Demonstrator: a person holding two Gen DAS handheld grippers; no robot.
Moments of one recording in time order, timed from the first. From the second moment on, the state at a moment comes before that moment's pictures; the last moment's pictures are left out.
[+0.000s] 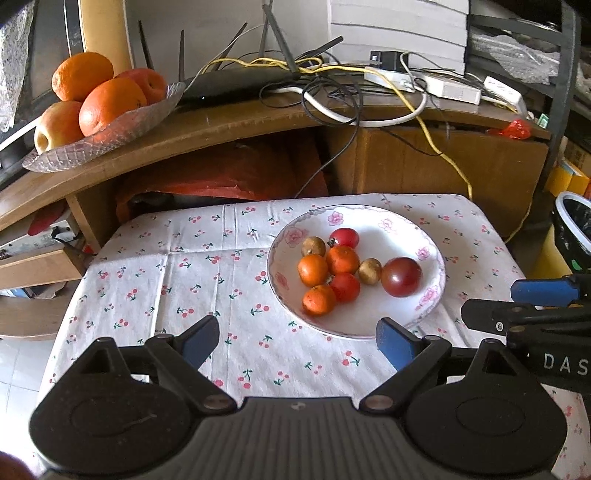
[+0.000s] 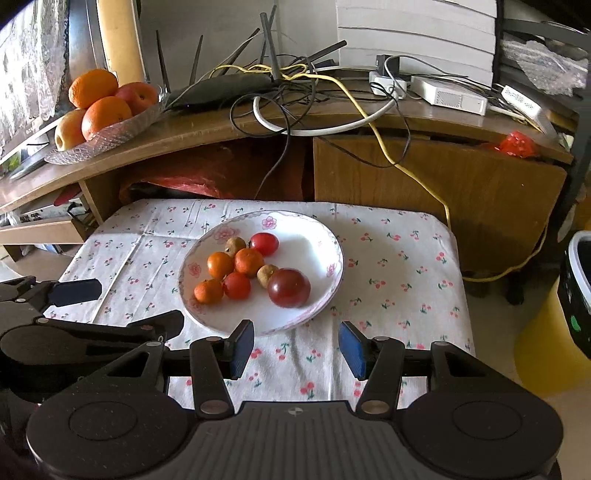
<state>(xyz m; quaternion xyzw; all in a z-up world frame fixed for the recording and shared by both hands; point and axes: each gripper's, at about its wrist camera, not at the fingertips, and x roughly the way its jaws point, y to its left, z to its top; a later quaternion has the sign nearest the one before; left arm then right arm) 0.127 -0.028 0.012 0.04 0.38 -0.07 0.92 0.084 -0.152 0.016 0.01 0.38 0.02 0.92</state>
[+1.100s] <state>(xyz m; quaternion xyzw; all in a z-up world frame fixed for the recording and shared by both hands) 0.063 -0.020 0.031 0.04 0.36 -0.06 0.93 0.021 -0.137 0.024 0.03 0.37 0.02 0.93</state>
